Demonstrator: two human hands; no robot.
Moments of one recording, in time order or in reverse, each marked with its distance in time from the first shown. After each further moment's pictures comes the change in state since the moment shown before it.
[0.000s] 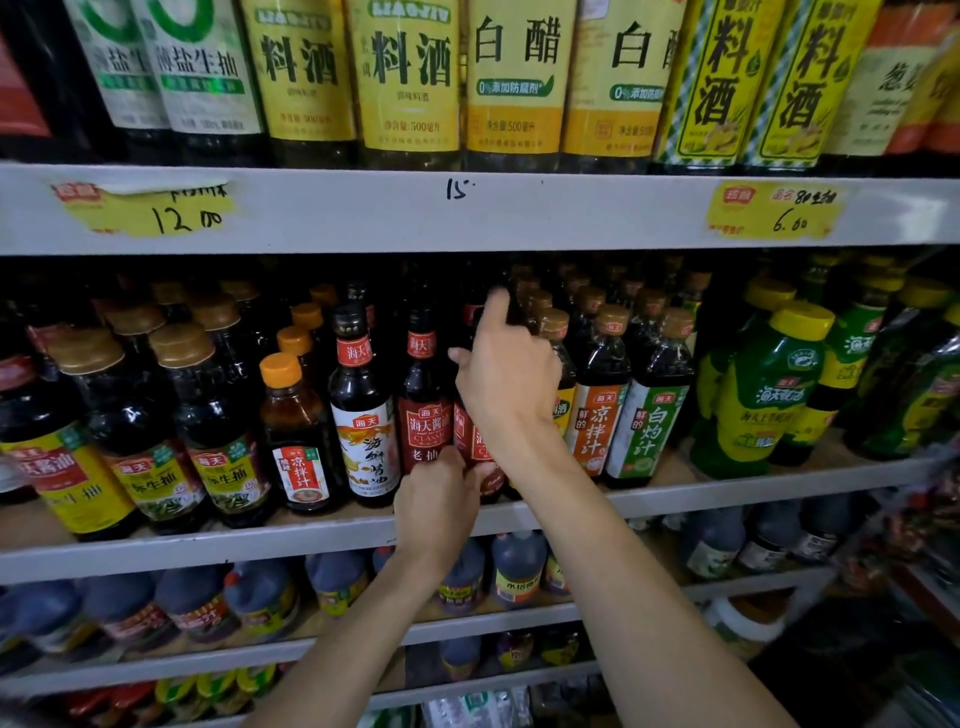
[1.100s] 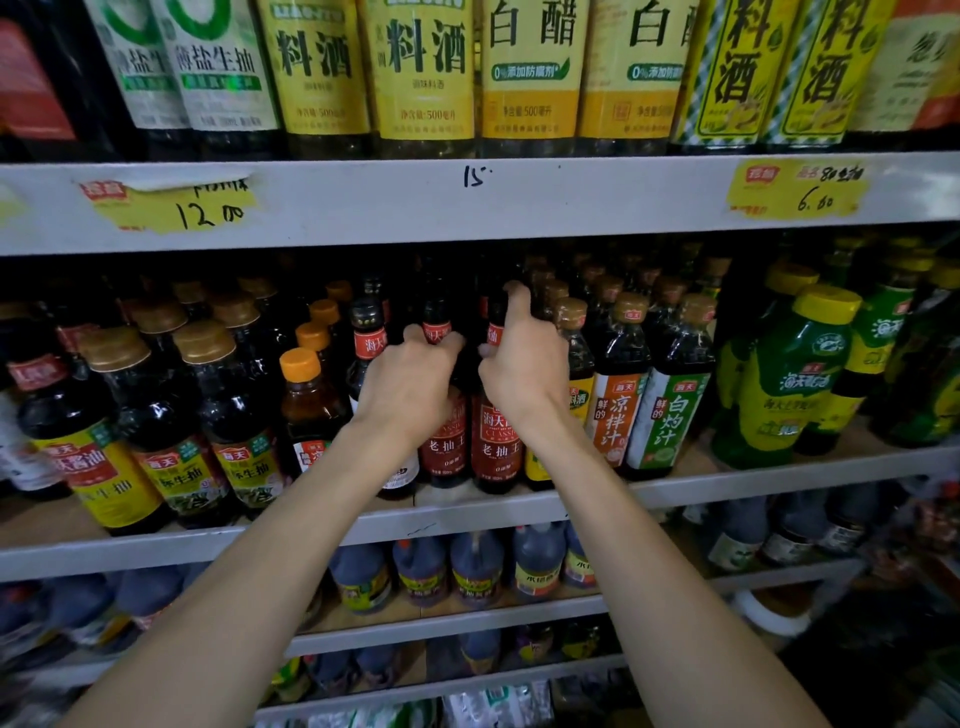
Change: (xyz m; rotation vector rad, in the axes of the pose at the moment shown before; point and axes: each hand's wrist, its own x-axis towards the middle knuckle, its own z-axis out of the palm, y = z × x) left_hand 0.075 0.017 -0.100 0.469 -0.063 0.268; right_hand 0.005 0.009 0.014 0.309 -0.060 0.066
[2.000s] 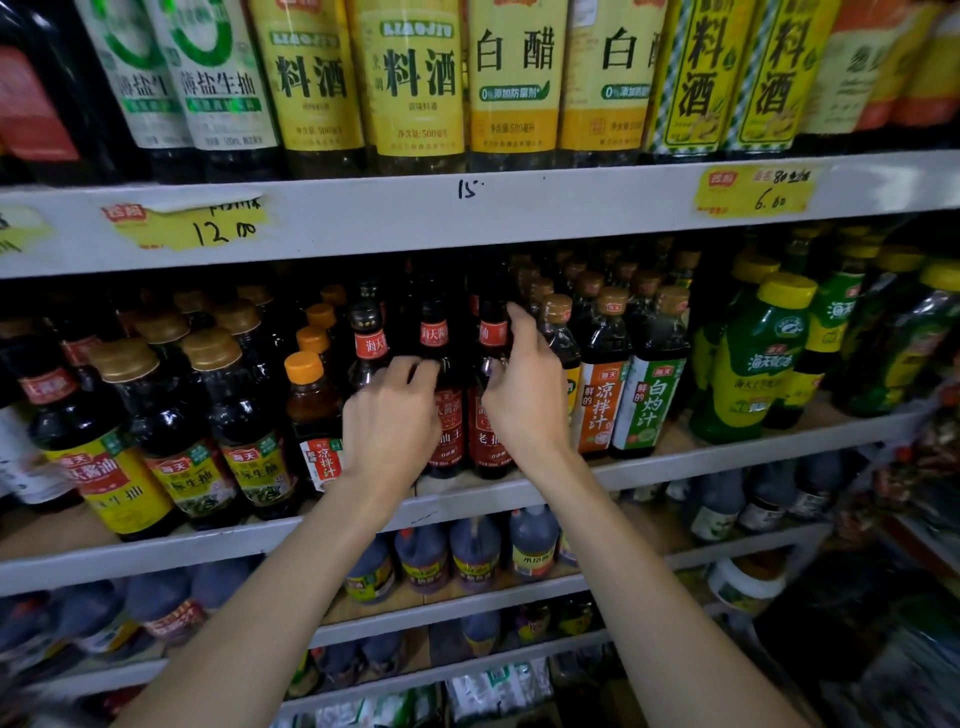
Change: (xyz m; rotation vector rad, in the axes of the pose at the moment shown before) left_hand -0.045 -0.010 0.012 -0.058 0.318 0.083; right_hand -0.046 0.001 -0.009 0.126 0.110 -0.030
